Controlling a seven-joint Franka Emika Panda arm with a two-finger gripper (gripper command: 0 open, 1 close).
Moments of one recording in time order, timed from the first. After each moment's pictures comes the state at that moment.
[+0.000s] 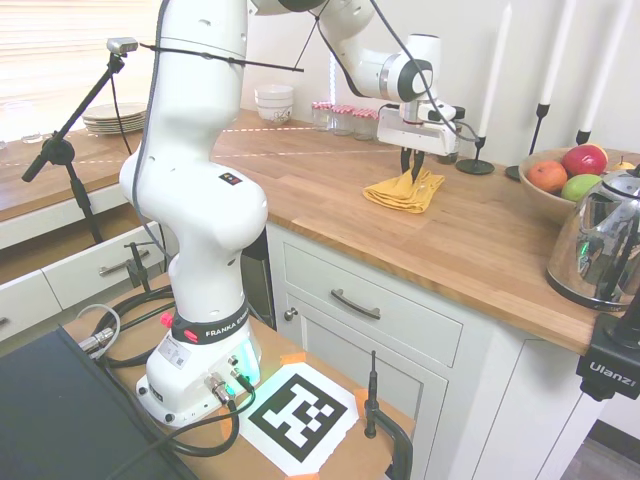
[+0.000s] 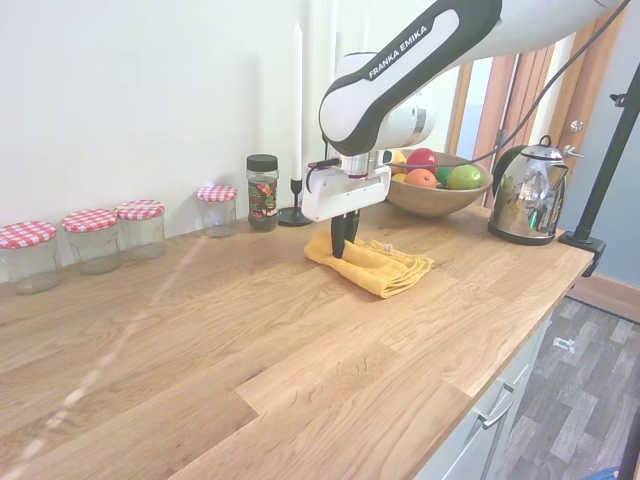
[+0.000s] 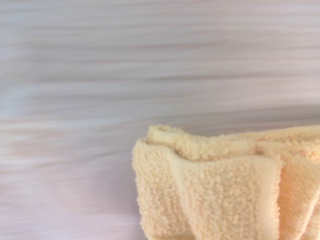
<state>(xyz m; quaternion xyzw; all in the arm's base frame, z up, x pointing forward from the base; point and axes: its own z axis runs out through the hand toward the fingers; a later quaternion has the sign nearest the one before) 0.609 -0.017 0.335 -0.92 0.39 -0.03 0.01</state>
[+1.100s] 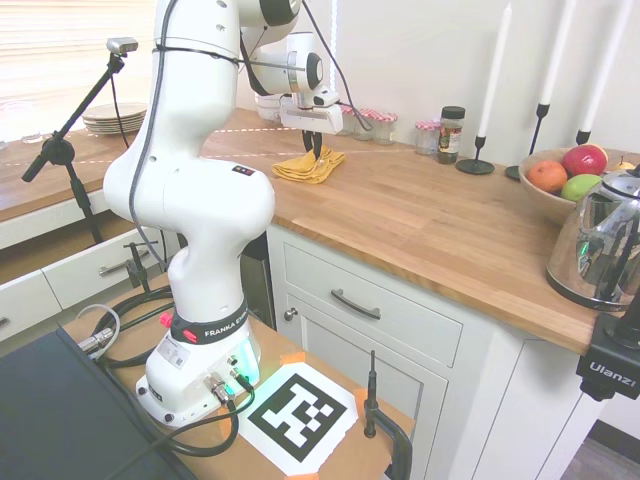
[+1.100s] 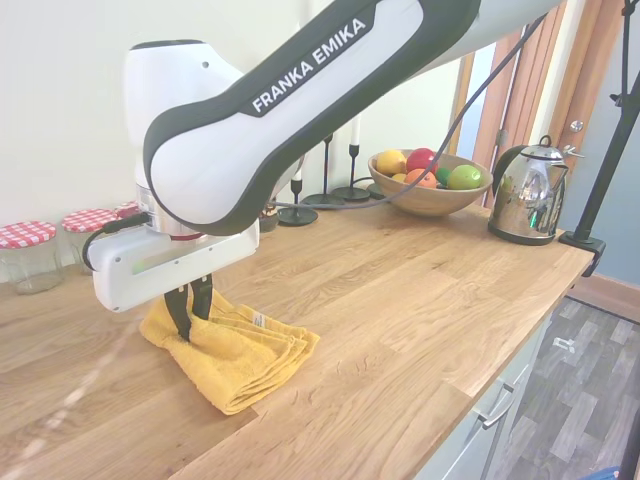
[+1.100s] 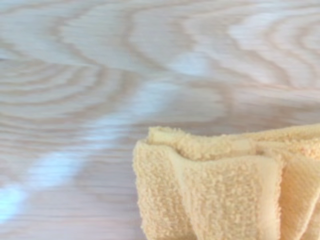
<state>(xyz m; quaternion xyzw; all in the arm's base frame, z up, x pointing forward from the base) 0.591 0.273 0.331 -0.93 0.35 -0.06 0.01</state>
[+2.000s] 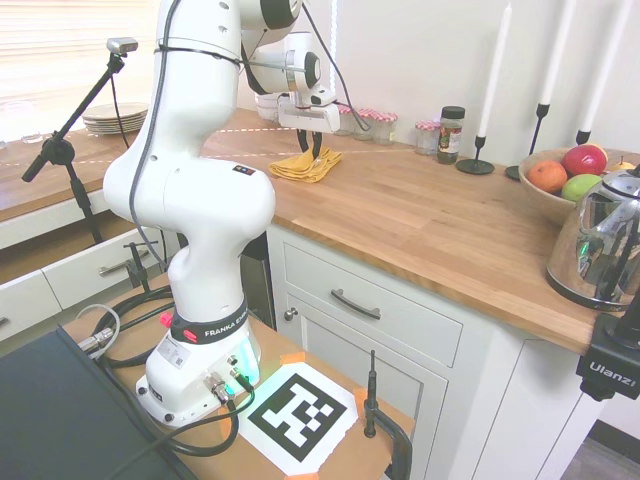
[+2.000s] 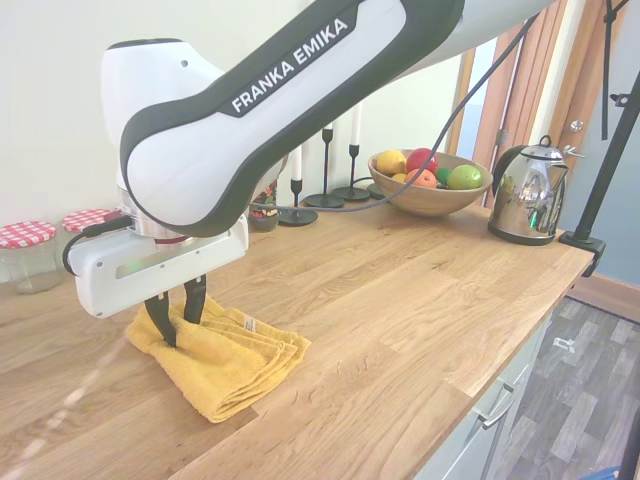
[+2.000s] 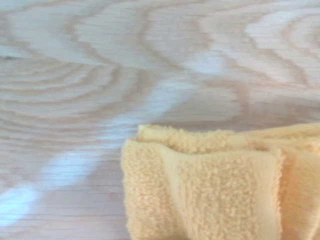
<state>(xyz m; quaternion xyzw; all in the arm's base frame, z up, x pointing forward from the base) 0.591 0.279 0.331 -0.93 0.36 -0.06 0.00</state>
